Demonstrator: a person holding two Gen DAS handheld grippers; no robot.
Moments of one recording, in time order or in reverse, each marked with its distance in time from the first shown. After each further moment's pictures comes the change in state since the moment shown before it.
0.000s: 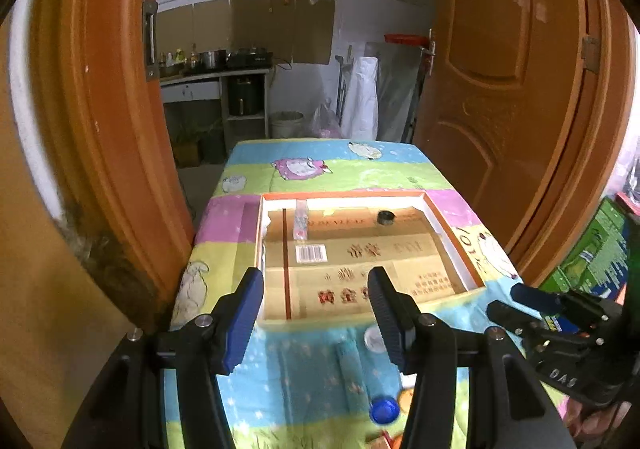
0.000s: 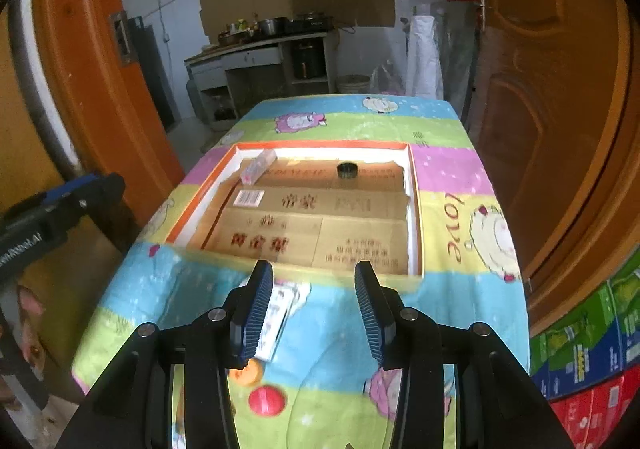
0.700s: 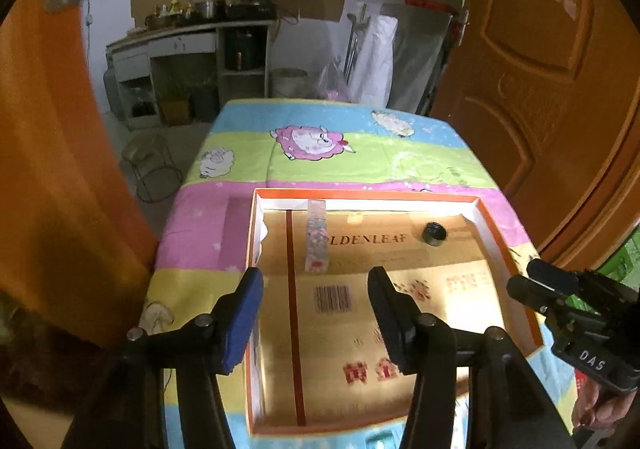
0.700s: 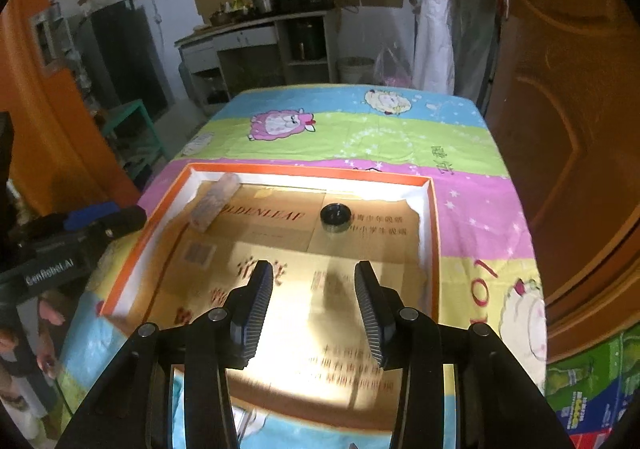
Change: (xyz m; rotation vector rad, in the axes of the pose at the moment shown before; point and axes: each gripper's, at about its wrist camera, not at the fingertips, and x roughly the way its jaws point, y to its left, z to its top) left arm 0.134 0.033 0.050 -0.053 0.151 -0.019; right arm 0.117 -0.028 0.086 -0.021 0.073 0.003
